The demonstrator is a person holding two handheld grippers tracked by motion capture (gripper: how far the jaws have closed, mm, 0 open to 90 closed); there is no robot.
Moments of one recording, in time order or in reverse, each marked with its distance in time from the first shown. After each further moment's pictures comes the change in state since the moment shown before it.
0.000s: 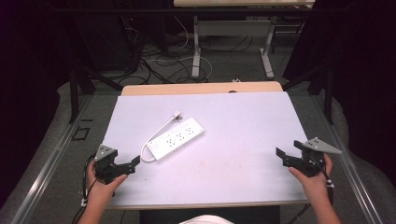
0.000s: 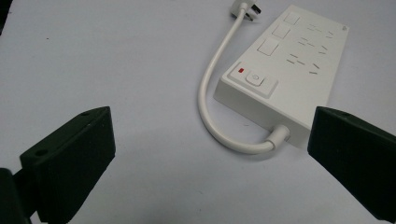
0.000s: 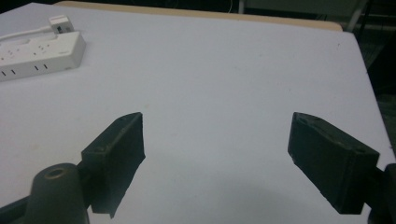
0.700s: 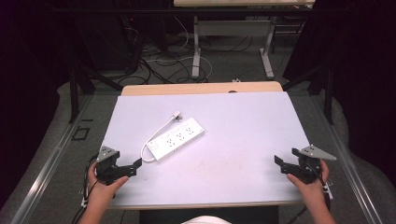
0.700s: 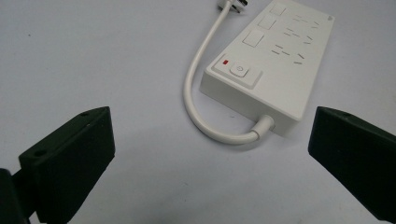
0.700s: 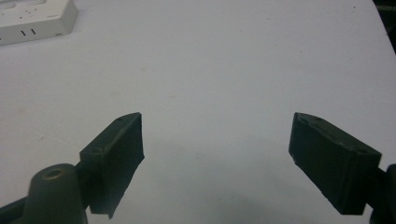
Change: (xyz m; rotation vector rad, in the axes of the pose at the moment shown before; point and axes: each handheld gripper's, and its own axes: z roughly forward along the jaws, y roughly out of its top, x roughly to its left) left arm -0.007 -0.001 -0.003 0.014 -0.030 0.020; right arm 0.000 -0.026 0.007 0.046 0.004 -0.005
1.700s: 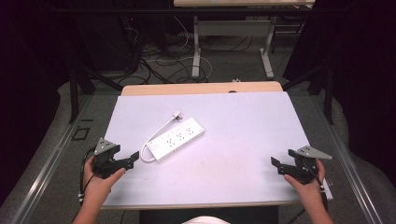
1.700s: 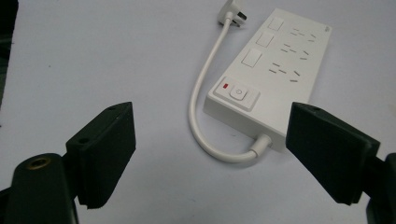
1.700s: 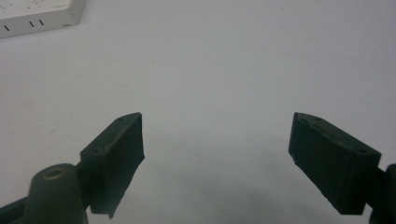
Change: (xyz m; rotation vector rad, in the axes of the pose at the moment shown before) left arm -0.003 0.029 -0.010 0.021 0.032 0.056; right arm 0.007 -0.001 0.006 0.028 0.030 0.008
